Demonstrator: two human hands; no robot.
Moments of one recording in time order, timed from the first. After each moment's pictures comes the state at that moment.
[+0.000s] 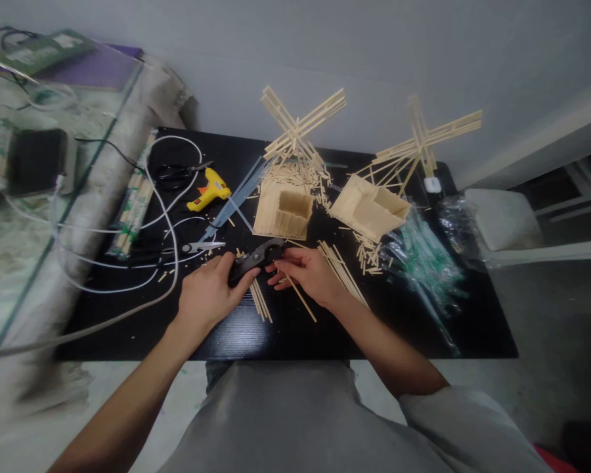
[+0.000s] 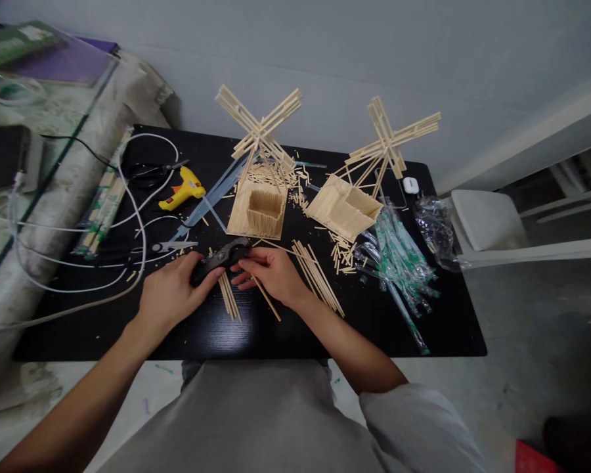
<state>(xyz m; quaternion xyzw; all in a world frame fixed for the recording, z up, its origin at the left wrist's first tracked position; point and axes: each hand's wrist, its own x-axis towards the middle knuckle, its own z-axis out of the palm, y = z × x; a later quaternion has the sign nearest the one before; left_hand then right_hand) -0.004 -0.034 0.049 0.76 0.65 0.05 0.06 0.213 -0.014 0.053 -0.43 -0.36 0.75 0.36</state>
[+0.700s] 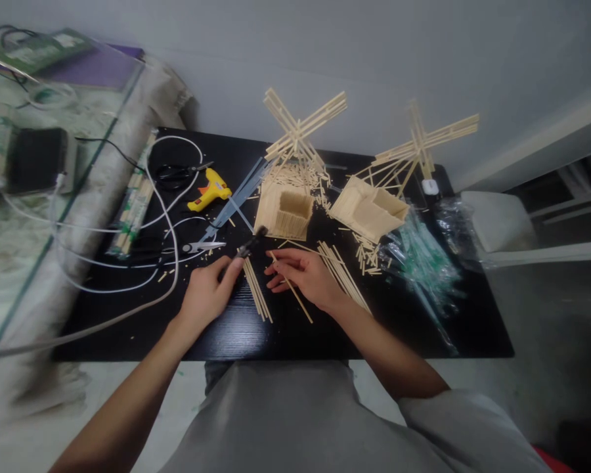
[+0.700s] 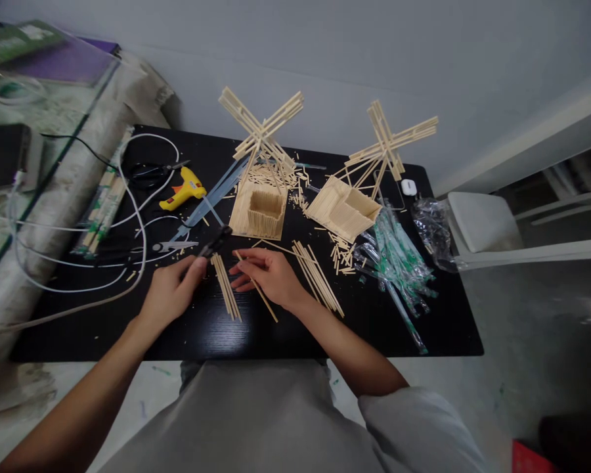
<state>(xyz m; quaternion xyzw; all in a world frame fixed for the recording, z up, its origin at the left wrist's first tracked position) -0.015 -0.031 0.041 0.65 0.65 0.21 0.33 0.210 -0.021 0.053 -0.44 -0.35 0.74 0.36</state>
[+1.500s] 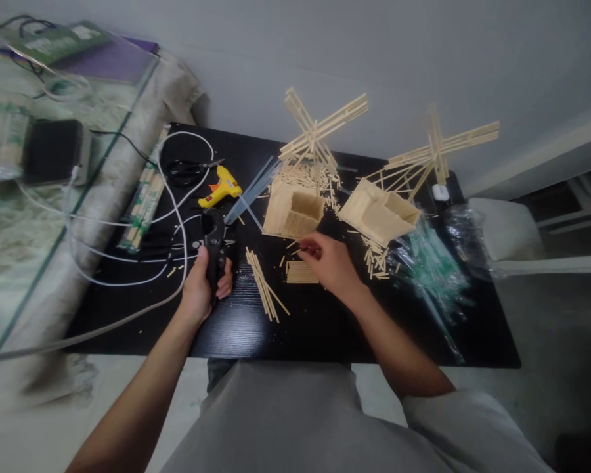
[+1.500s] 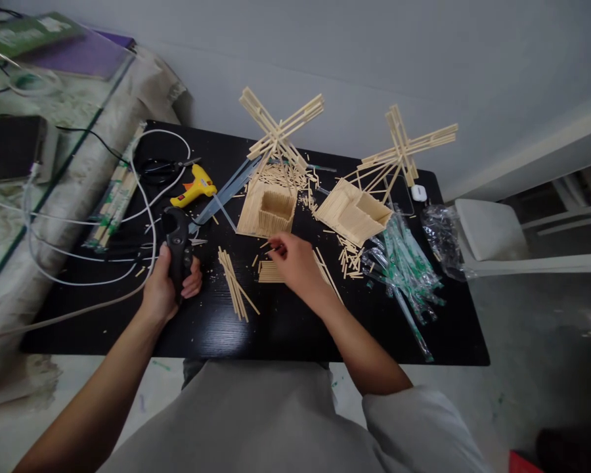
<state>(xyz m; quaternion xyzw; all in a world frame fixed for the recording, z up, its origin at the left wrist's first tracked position) -0.028 -0.027 0.020 0.29 0.50 0.45 0.68 0.233 0.006 0.040 -0.61 -0.67 0.34 0.26</state>
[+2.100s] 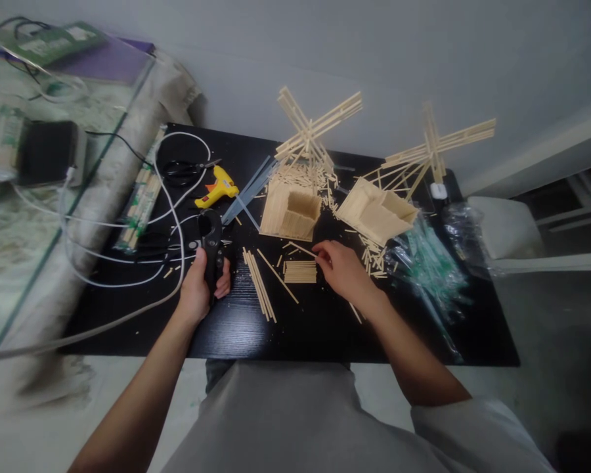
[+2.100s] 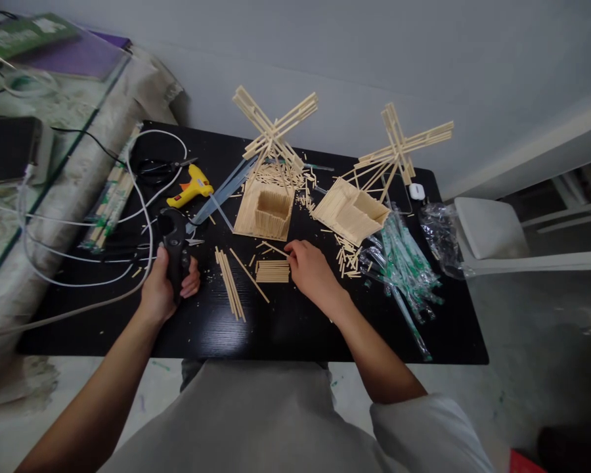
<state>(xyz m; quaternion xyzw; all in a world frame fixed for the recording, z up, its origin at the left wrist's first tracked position) -0.026 -0.027 0.016 0.30 0.48 0.48 0.67 0.268 -0.003 0.045 -0.62 -0.74 0.24 0.12</state>
